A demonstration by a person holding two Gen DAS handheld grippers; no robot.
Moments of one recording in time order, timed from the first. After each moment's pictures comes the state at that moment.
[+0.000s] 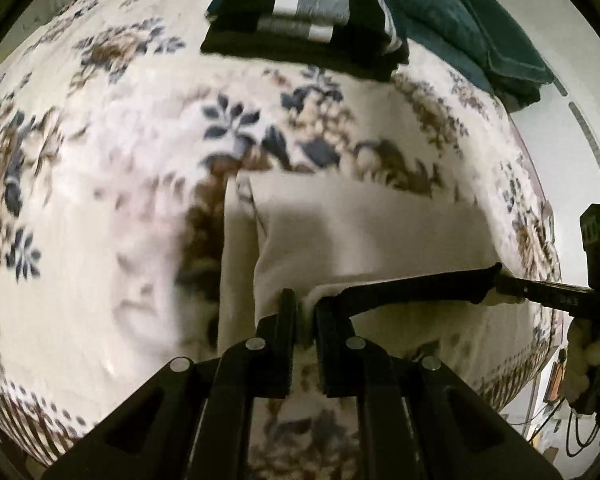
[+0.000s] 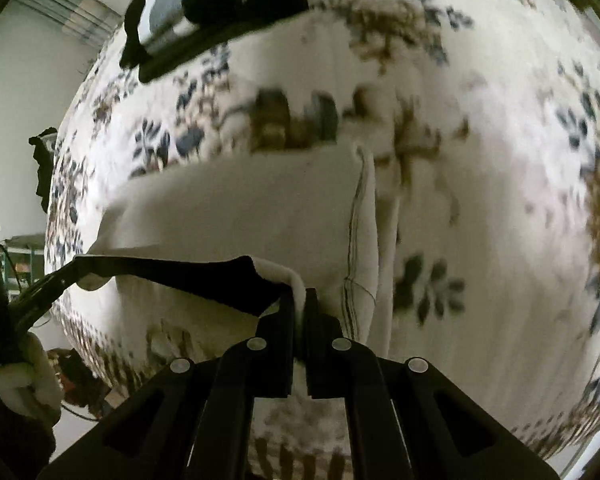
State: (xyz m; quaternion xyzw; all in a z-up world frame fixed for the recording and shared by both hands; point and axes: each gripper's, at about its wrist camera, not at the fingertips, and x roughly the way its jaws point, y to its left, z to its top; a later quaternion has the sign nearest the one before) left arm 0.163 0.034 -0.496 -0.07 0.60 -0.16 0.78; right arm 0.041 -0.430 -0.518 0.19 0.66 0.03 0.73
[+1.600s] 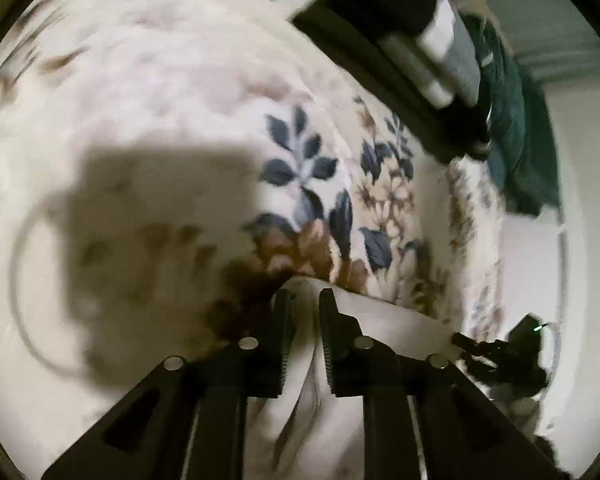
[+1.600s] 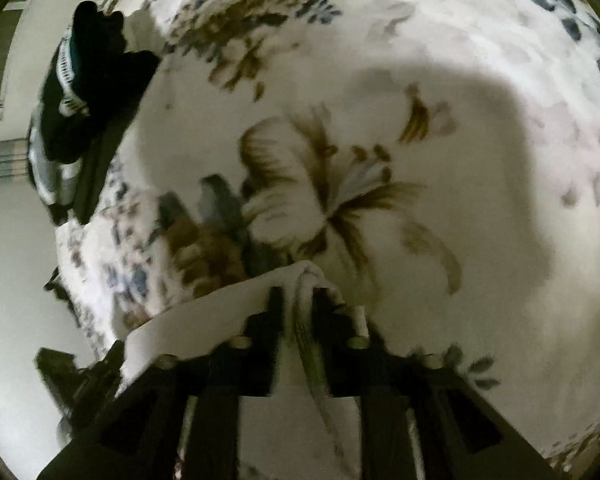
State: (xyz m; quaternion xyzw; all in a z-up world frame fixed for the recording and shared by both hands) left arm 0.257 0.119 -0.563 -0.31 0.62 -0.14 0.71; right arm 0.107 -0.528 -0.593 0.42 0.63 -0.05 0.64
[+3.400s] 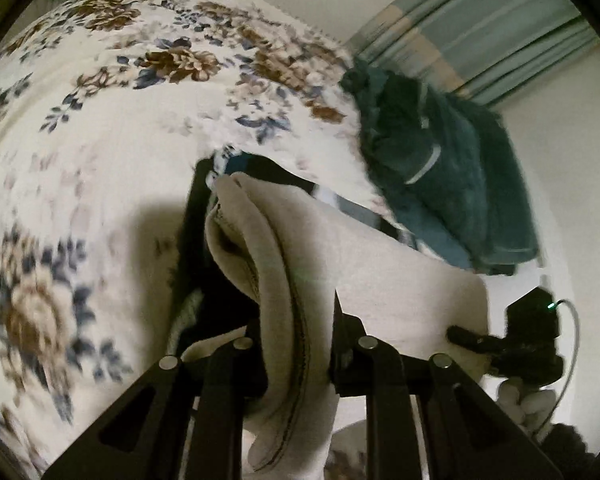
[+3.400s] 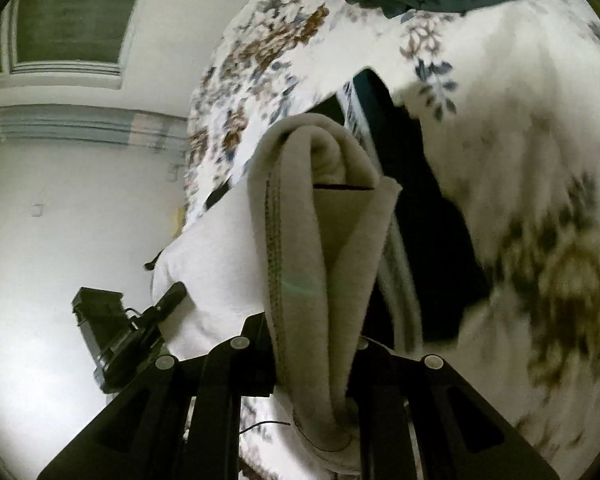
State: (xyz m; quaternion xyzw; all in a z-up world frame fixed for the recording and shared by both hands) left arm 0.570 0.060 -0.410 -0.22 0.54 -0.19 0.79; right arm 0.467 -0.482 -0.468 0.41 0.56 0.12 0.70
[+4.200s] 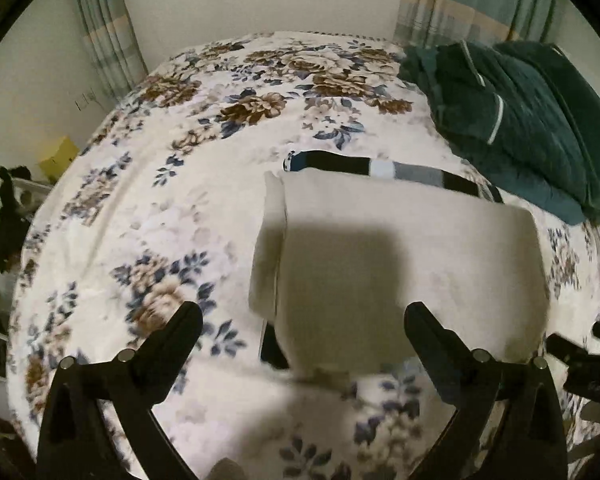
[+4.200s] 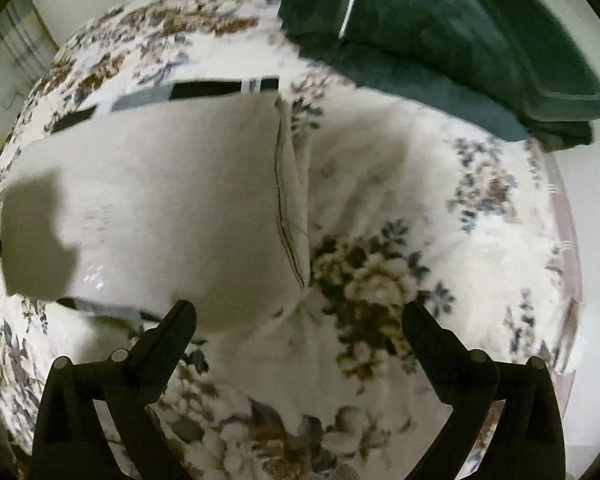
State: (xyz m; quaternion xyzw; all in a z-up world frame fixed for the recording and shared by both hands) left arm 0.479 0.014 -0.360 0.01 0.51 -0.01 0.86; right arm 0.382 -0.414 -0.403 0.04 0.60 -0.14 0.78
